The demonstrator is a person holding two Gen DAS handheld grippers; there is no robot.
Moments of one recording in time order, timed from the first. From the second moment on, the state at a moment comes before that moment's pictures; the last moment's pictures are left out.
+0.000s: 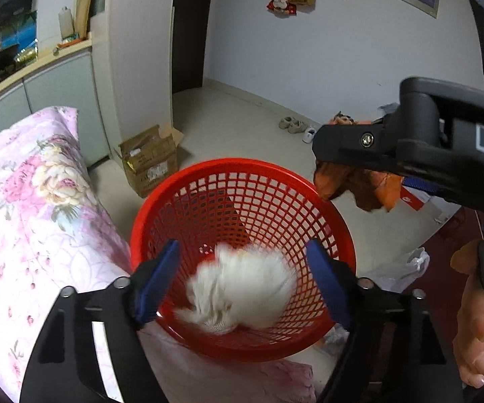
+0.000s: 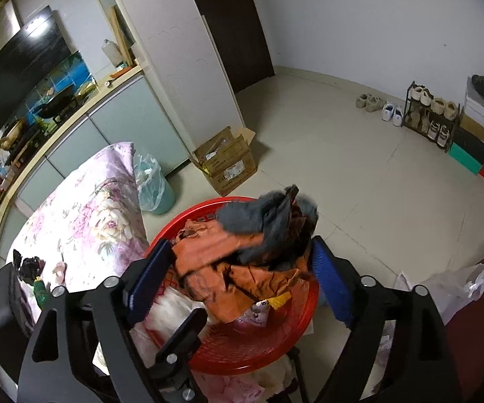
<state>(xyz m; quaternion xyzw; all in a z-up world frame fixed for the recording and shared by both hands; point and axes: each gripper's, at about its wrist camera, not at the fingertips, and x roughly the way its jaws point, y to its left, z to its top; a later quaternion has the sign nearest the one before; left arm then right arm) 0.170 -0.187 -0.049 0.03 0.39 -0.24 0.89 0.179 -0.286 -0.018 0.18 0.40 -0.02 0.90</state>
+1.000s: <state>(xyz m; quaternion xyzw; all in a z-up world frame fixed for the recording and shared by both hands) 0.108 -0.075 0.017 -0.01 0.31 -0.14 0.94 0.142 -0.245 0.031 0.16 0.32 0.05 0.93</state>
